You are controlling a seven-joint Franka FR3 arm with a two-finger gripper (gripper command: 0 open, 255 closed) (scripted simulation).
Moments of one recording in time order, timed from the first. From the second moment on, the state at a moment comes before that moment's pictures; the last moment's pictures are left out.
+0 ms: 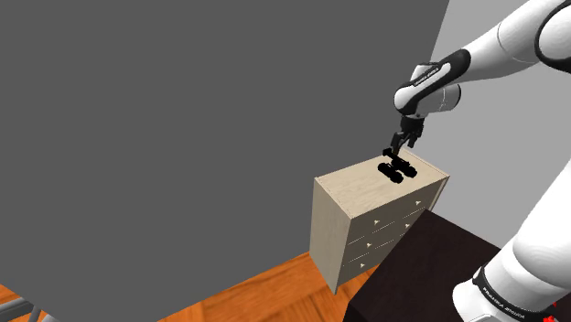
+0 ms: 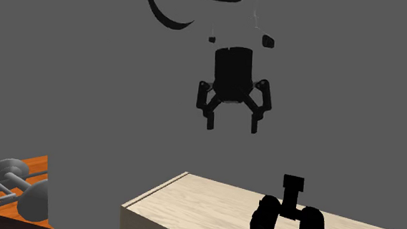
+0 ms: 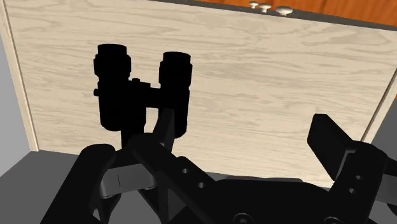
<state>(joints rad) -0.21 0.11 -0.44 -2.27 0.03 2.39 -0.47</state>
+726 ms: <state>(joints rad) -0.41 0.53 -0.37 -1.92 0.32 2.45 -0.71</state>
